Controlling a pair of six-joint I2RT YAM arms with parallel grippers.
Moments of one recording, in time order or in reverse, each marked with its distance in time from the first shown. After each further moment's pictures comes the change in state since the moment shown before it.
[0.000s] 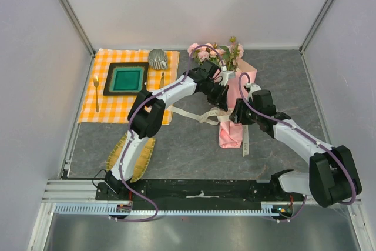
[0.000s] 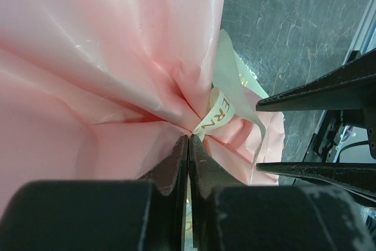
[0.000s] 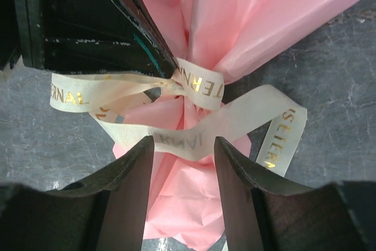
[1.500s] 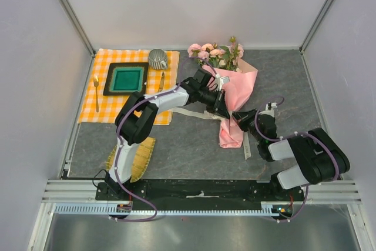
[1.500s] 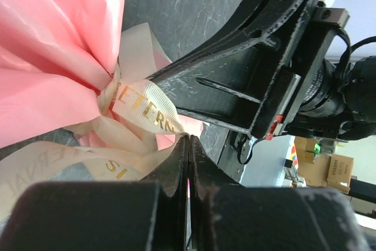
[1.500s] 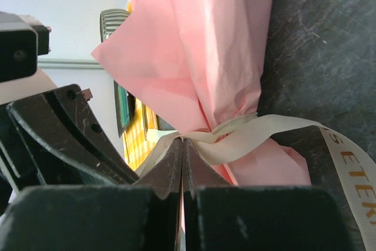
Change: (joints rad) left arm -0.011 -0.209 -0.397 0.372 0.164 -0.372; right arm 0.003 0.186 -0.464 1.124 0.151 0.888
